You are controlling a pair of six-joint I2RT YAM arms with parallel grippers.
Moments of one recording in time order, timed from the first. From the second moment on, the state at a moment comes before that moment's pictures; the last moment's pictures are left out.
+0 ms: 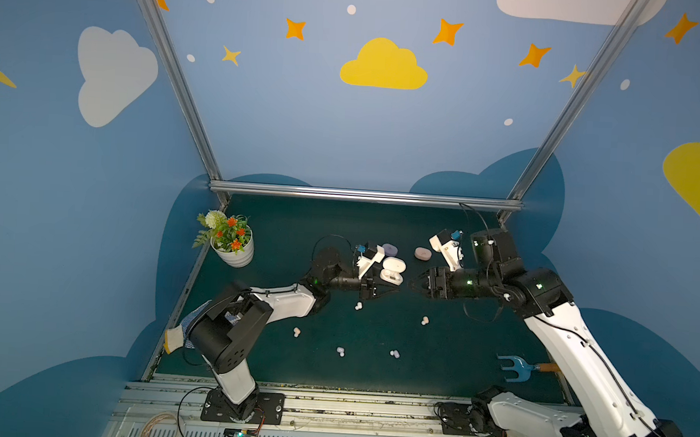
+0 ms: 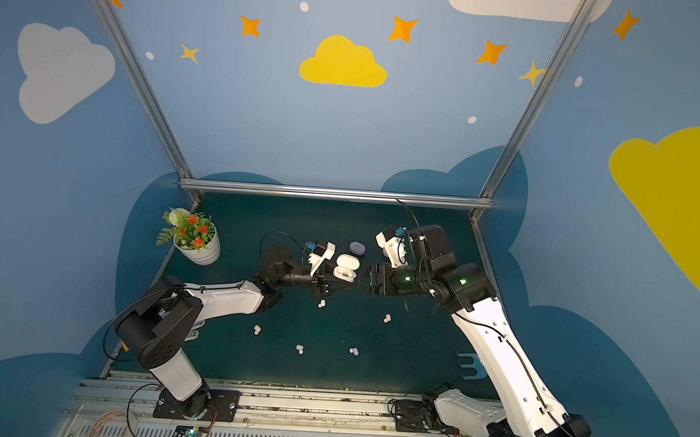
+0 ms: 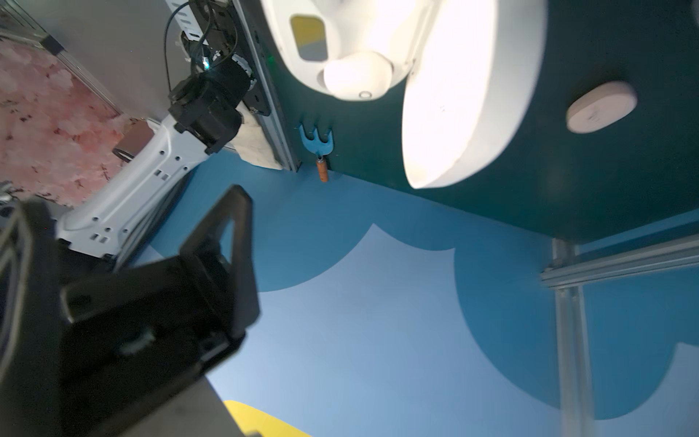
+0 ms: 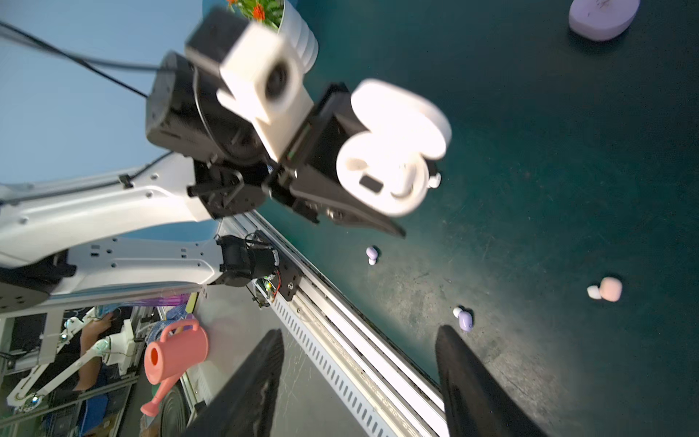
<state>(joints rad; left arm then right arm) -0.57 1.67 0.80 0.88 0.91 -0.32 0.56 1.11 1.30 -1.04 -0.52 0.38</state>
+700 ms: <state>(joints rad) -0.26 1.28 0.67 0.50 0.87 -0.27 0.70 1.53 1.05 -0.62 -0.43 0.53</state>
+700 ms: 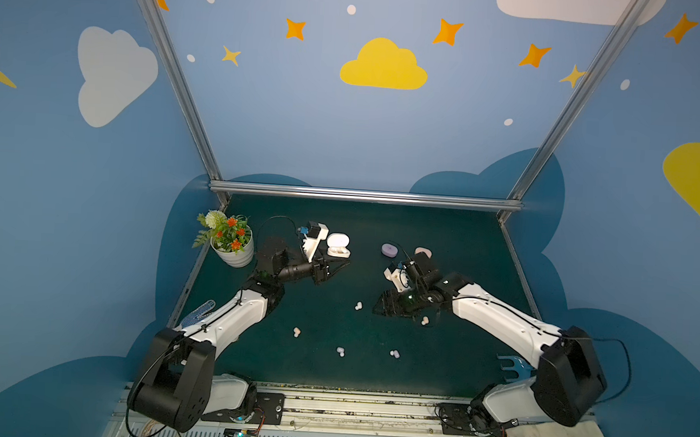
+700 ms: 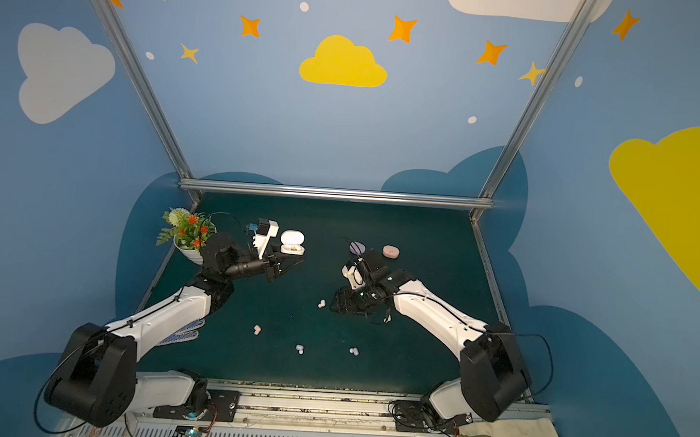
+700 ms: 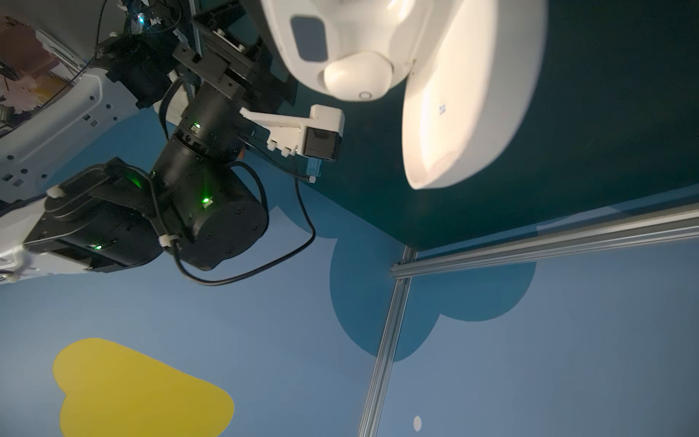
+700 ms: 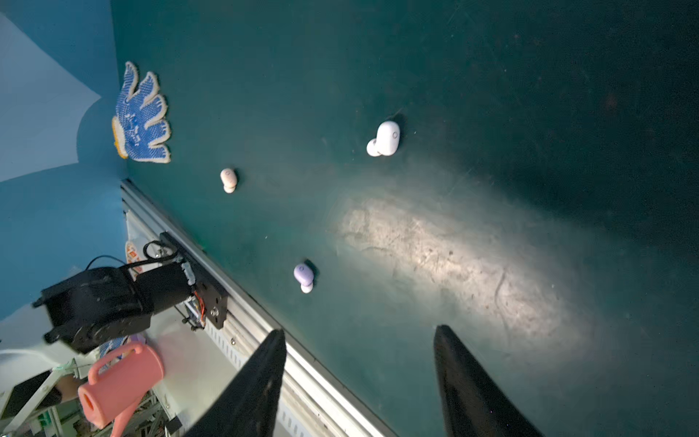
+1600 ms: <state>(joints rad) -0.24 1.10 0.56 0.40 0.81 -0.27 0.76 1.95 1.28 -0.52 -0.40 0.67</state>
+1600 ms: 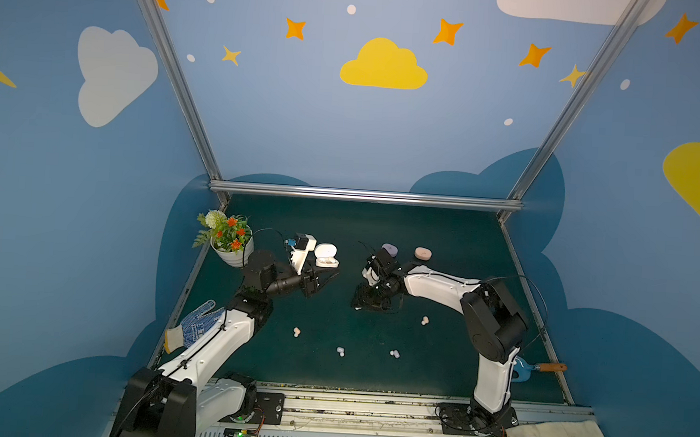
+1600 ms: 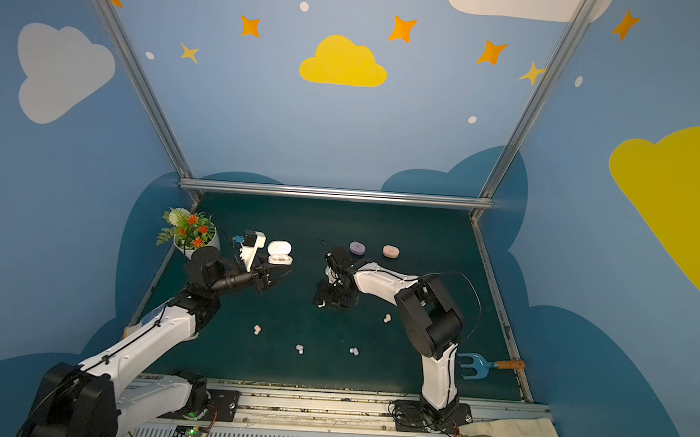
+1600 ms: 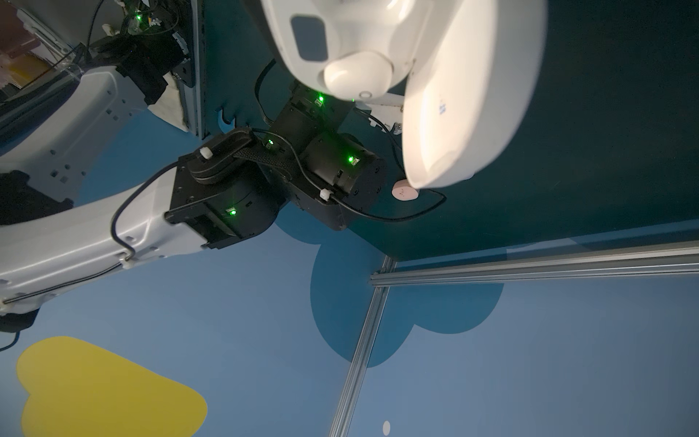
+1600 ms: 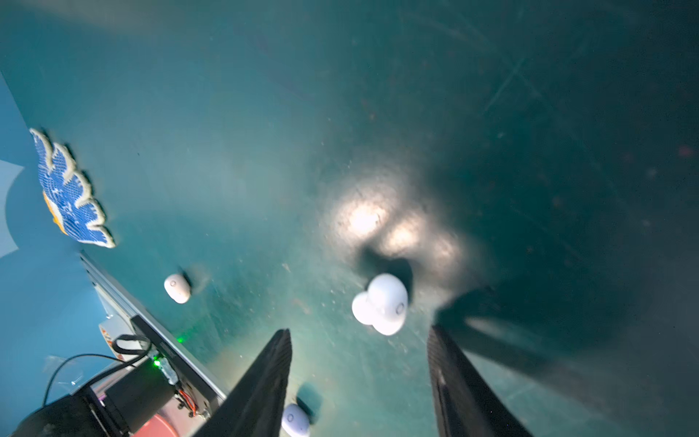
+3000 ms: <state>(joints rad) -0.20 1.08 0.56 0.39 0.79 -0.28 0.83 2.06 1.57 -0.75 -0.27 0.65</state>
